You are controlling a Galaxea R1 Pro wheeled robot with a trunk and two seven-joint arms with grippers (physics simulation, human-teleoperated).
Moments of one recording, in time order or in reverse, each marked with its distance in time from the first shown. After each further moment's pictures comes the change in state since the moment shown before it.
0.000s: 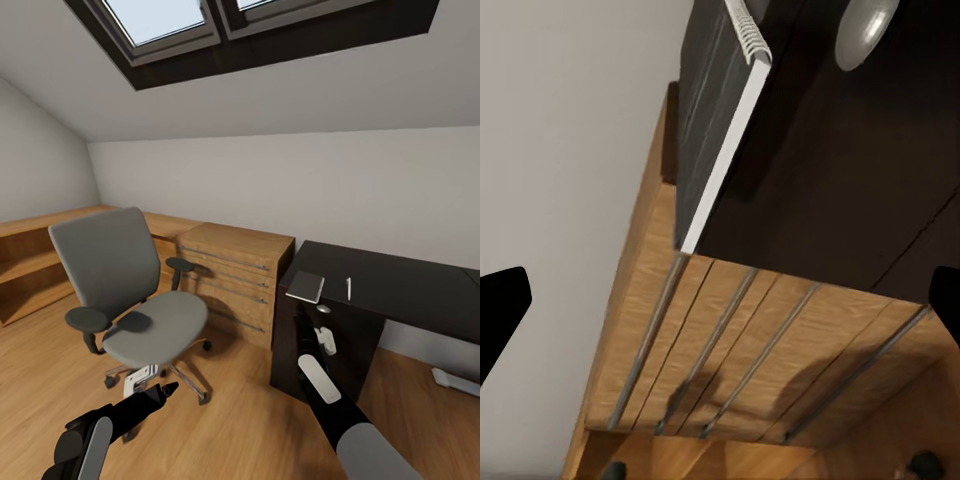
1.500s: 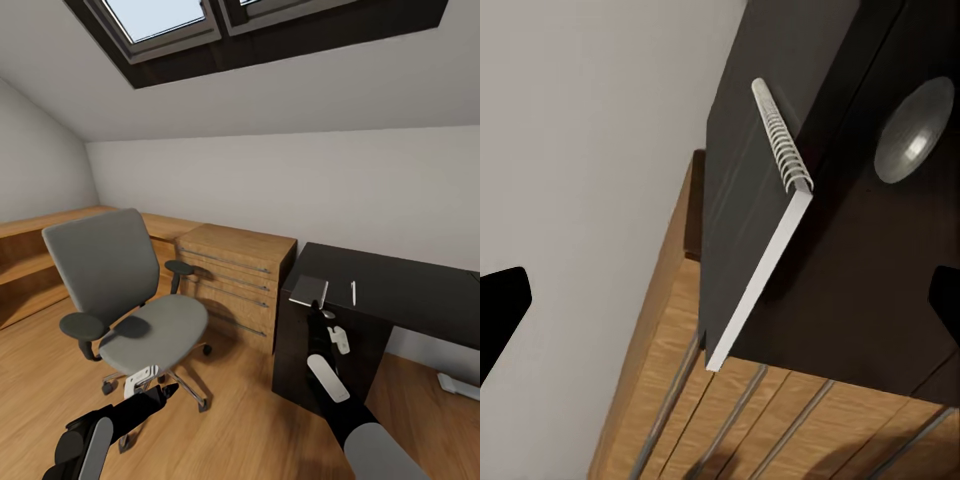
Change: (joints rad) left arm 0.000 0.000 0.000 0.007 0.000 0.002 -0.001; right arm 0.000 -0.028 -0.050 0.009 0.008 -0.075 0.080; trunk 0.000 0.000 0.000
